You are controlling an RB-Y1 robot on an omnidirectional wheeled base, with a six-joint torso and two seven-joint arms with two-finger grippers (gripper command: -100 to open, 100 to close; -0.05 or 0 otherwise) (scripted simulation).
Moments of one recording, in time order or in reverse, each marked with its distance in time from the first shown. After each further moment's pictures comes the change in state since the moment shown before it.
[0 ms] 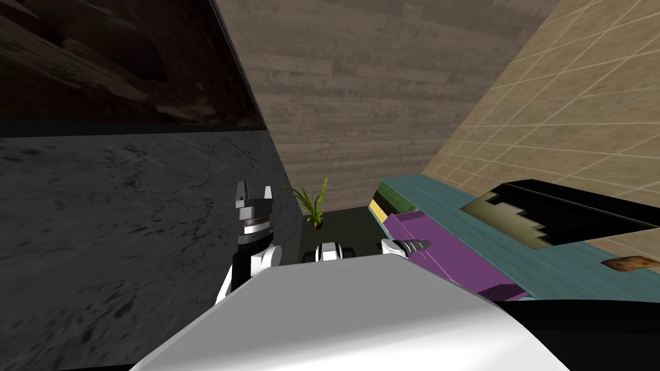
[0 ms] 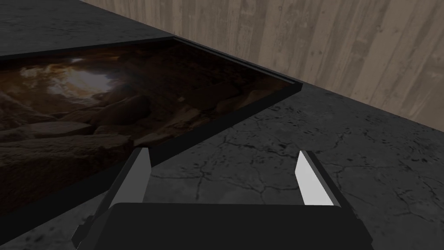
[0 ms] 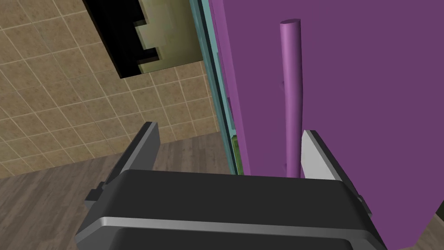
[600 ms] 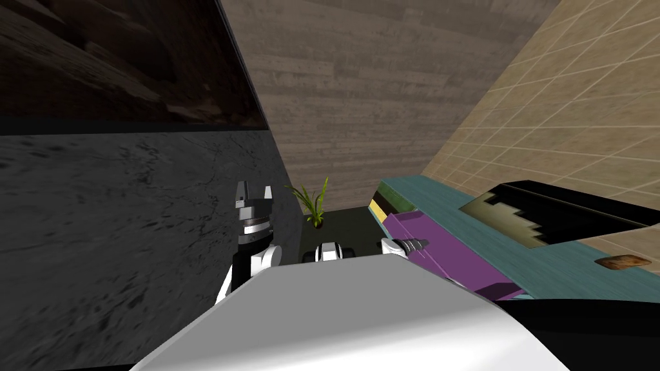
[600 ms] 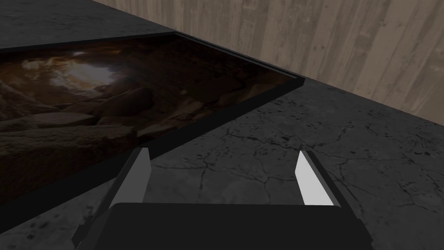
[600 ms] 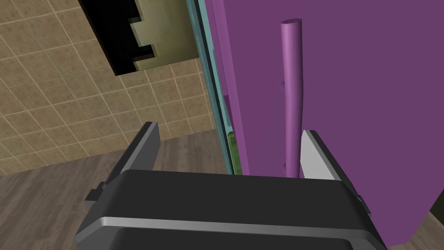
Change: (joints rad) left arm 0.000 0.000 0.000 0.000 0.000 0.000 0.000; right arm -0.015 -0.001 -0.001 0.017 -0.013 -0.030 0.013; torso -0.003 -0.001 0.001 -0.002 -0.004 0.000
